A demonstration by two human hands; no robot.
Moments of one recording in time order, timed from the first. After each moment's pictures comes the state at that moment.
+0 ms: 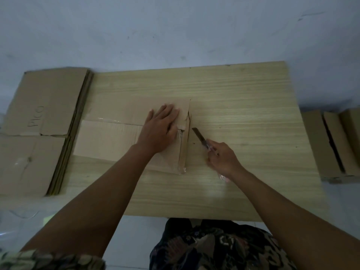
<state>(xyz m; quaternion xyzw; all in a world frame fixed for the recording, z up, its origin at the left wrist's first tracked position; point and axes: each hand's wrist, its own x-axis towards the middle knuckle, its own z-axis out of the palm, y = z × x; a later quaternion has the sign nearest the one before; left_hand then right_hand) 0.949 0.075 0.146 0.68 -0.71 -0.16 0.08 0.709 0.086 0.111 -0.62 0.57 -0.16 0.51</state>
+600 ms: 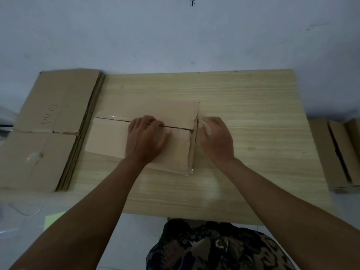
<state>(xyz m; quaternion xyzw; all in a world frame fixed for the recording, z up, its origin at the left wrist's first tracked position) 0.994 0.123 0.144 0.72 -0.67 0.04 0.18 0.774 0.063 0.134 -0.70 0.57 -0.34 0.26</state>
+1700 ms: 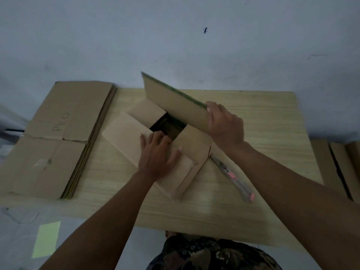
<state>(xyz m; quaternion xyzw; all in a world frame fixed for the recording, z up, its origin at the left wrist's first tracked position) 0.983 0.133 0.141 0.73 -0.65 -0.02 0.20 0.790 0.002 0.178 -0.80 0.49 -0.33 0.00</state>
